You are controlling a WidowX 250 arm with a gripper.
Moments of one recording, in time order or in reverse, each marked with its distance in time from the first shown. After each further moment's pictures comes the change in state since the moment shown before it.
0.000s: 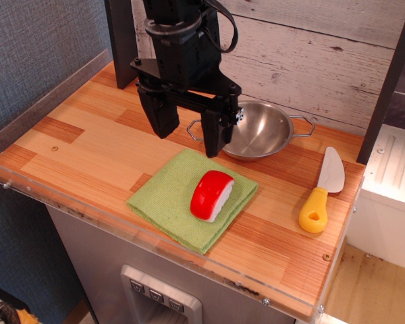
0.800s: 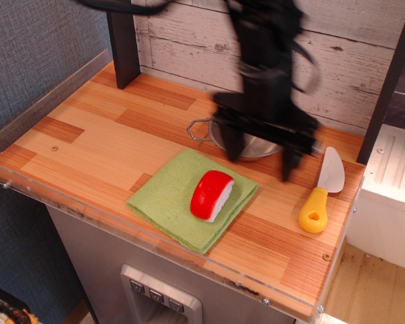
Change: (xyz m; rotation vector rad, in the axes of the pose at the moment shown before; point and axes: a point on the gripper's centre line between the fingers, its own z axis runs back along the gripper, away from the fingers) arm 0.041 -0.067 -0.057 -0.010 0.014 -0.035
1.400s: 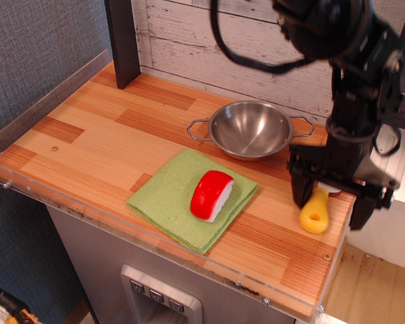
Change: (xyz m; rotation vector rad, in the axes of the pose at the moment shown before) arm 0.022 -0.041 -0.065 0.063 0.062 0.036
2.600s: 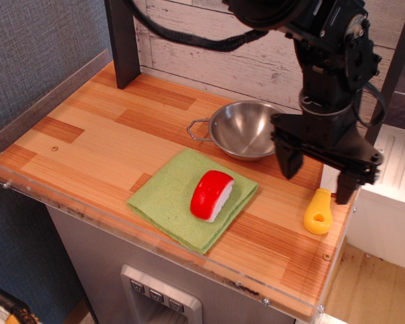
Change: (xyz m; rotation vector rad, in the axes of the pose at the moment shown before) arm -0.005 0.017 0.049 -0.040 -0.194 -0.096
